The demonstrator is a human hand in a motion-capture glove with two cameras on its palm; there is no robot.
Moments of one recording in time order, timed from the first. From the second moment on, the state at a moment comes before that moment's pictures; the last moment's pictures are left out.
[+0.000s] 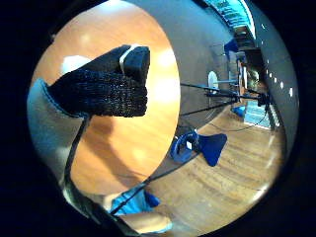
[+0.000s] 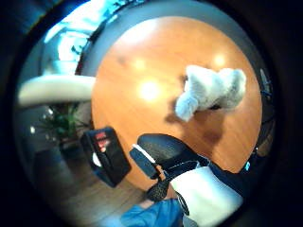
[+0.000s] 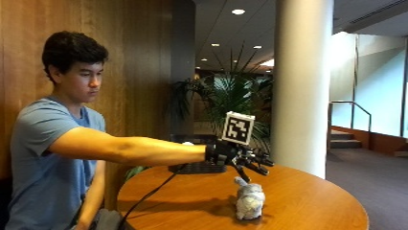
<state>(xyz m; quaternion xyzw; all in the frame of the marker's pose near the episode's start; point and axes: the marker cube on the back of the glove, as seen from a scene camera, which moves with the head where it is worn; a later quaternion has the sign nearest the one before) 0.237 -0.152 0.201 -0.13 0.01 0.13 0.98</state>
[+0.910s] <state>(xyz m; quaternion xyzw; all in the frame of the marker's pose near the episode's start) 0.232 -0.155 0.328 -0.09 0.10 0.01 0.99</state>
